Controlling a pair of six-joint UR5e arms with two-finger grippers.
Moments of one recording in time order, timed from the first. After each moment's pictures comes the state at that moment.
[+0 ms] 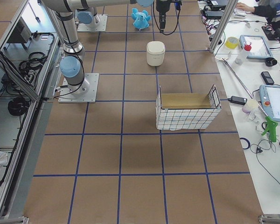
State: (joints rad) left arm -1.58 -1.51 -1.59 -1.58 1.60 0.04; right arm 1.67 -1.43 1.41 -1.62 -1.57 0.12
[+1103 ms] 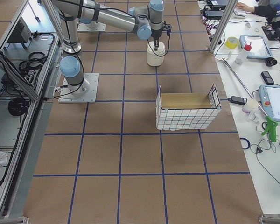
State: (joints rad) left arm -1.58 -1.51 -1.59 -1.58 1.60 0.04; right arm 1.73 -1.34 1.79 -2.10 -1.58 0.17
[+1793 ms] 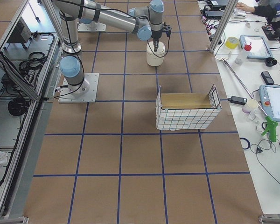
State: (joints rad) left arm -1.58 -1.51 -1.59 -1.58 1.60 0.04; right arm 1.73 -1.34 1.78 -2.09 -1.58 0.17
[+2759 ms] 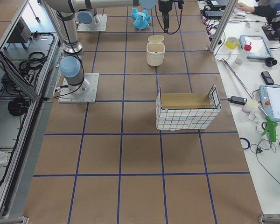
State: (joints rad) left arm -1.58 -1.51 -1.59 -1.58 1.60 0.04; right arm 1.63 -1.42 1.38 -1.67 -1.57 0.06
